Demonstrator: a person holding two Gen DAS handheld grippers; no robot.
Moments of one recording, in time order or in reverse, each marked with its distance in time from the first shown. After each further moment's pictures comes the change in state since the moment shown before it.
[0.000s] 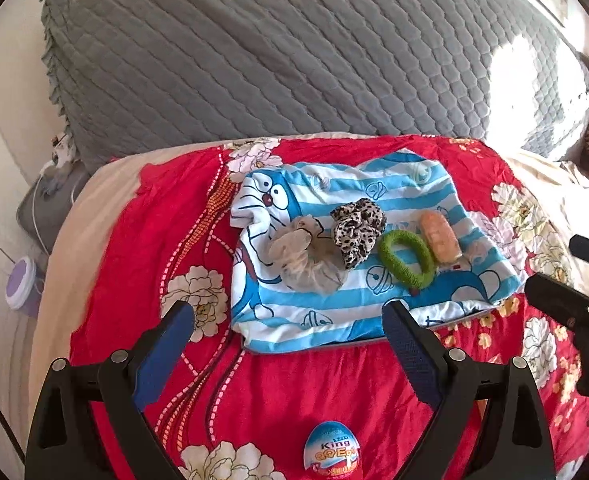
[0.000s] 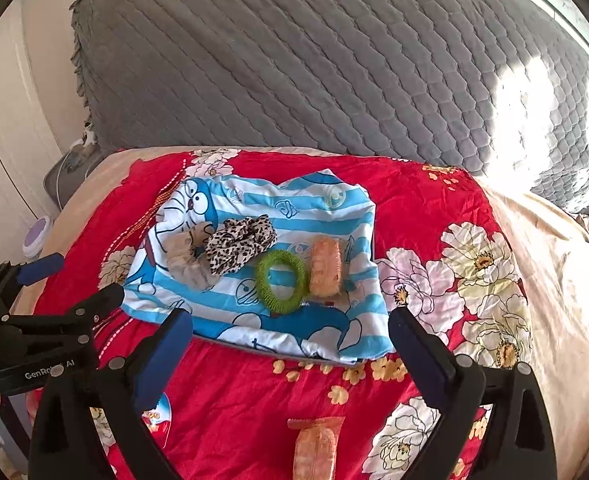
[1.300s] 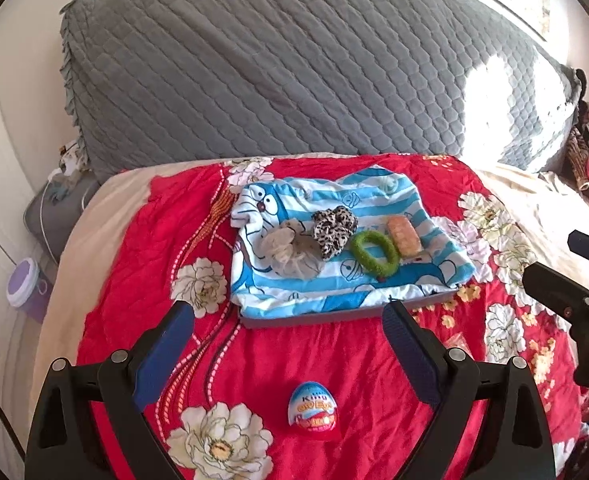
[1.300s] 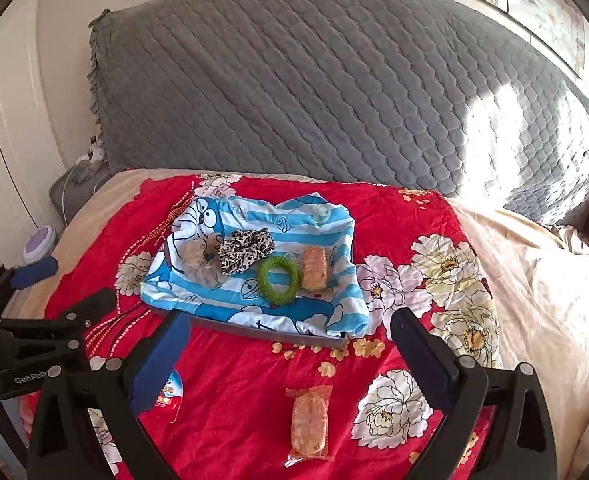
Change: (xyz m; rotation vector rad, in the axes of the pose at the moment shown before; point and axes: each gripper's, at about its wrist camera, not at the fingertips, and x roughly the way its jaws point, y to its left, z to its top) left arm -0.075 -0.005 -0.036 -0.011 -0.079 -0.034; right arm -0.079 0.011 -0.033 -0.006 -0.123 -0.054
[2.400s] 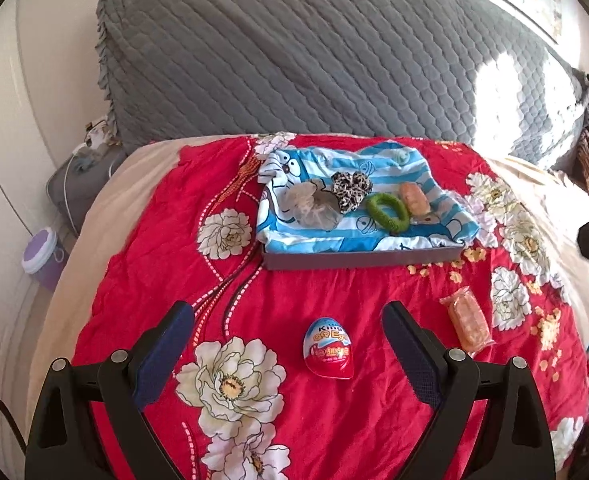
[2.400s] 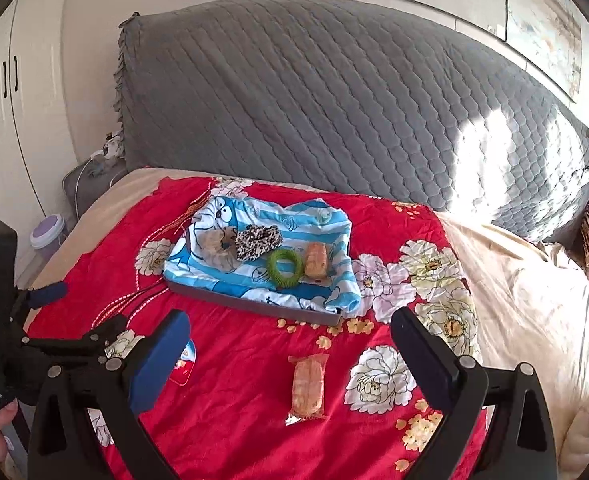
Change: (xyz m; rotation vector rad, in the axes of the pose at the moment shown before) left arm -0.037 0.012 -0.068 -0.048 0.007 0.052; right arm -0.066 0.020 -0.037 -0.068 -0.057 -0.020
